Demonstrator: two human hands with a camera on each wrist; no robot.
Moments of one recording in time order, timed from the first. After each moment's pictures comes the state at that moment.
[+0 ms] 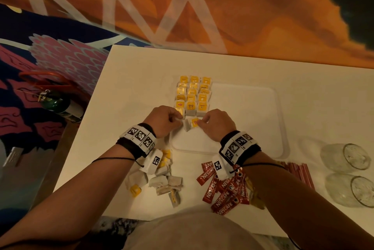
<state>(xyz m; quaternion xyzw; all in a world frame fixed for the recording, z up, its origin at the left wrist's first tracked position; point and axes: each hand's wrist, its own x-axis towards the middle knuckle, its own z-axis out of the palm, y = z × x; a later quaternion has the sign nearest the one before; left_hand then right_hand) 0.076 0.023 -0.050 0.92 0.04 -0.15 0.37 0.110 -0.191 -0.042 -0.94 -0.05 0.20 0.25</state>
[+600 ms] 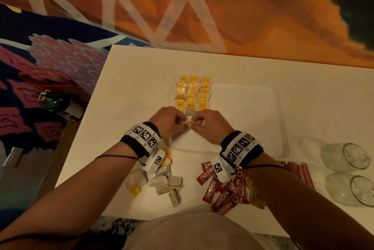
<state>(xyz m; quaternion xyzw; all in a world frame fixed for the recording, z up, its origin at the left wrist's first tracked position) 0.080 0.009 -0.042 0.93 -0.05 -0.17 0.32 0.102 -0.187 -0.039 -0.90 -0.17 0.19 0.34</state>
